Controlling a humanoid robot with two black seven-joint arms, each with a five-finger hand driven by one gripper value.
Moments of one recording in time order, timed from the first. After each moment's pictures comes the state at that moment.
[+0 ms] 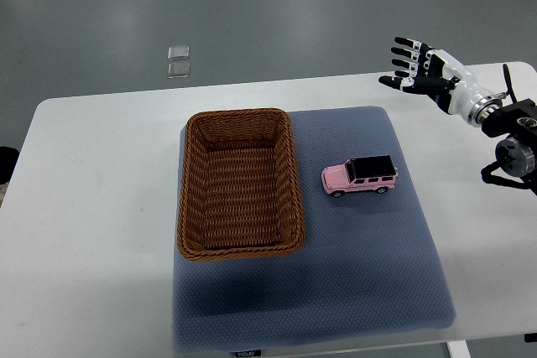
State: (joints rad) left arm -0.05 0.00 -0.08 -0.08 0.12 -0.11 -0.06; right arm 0.68 -0.49 0.72 0.94 -0.58 0.11 0.20
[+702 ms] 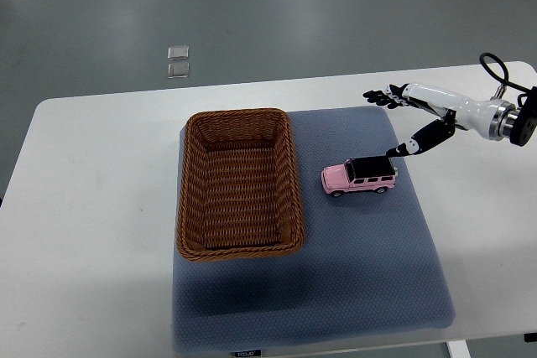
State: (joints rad) left arm -0.05 0.00 -0.08 -0.08 0.12 -0.11 -0.06; right arm 0.69 -0.74 0.58 1.26 -1.17 0.24 0.22
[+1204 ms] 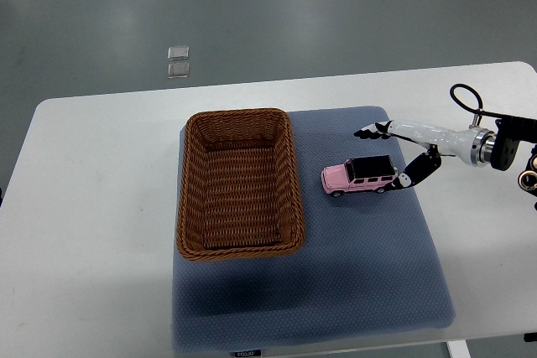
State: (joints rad) left arm -0.05 0.00 -0.07 -0.09 0.12 -0.11 -0.06; right arm 0.70 -0.71 0.47 1.27 -1.32 0.19 0.16
